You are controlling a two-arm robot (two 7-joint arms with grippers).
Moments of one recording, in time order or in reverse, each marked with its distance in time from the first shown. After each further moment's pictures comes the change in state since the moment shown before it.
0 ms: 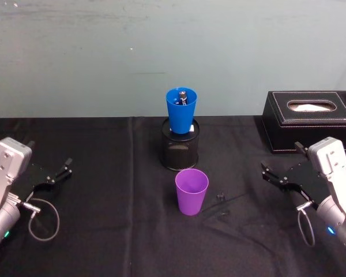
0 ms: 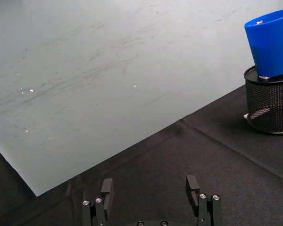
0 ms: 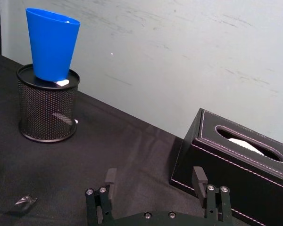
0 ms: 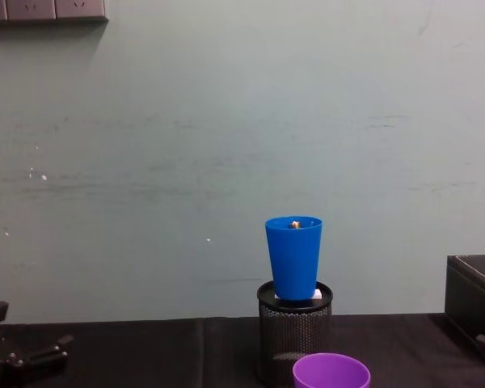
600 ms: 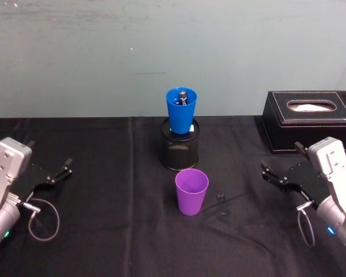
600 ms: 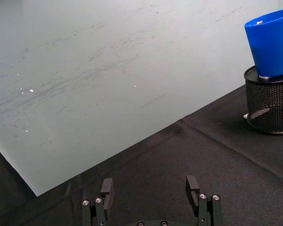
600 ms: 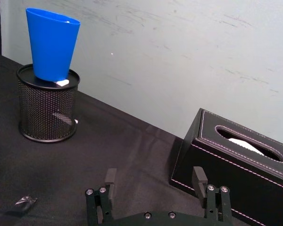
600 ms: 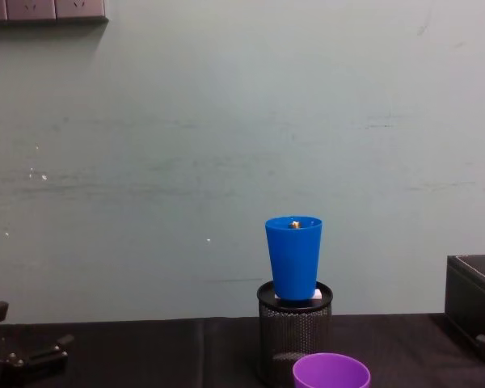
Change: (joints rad) left arm 0.000 0.000 0.000 0.000 0.000 0.000 0.000; right arm 0.000 0.000 0.000 0.000 0.000 0.000 0.000
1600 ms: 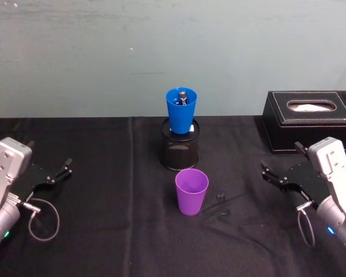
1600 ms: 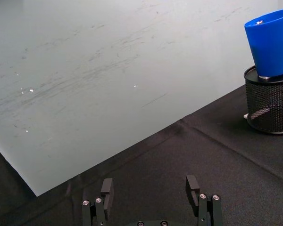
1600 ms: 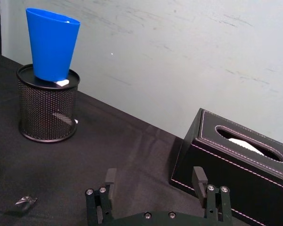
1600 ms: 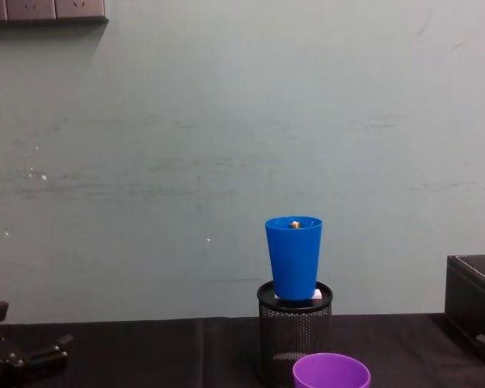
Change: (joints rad) left arm 0.000 0.000 0.000 0.000 0.000 0.000 0.000; right arm 0.000 0.000 0.000 0.000 0.000 0.000 0.000
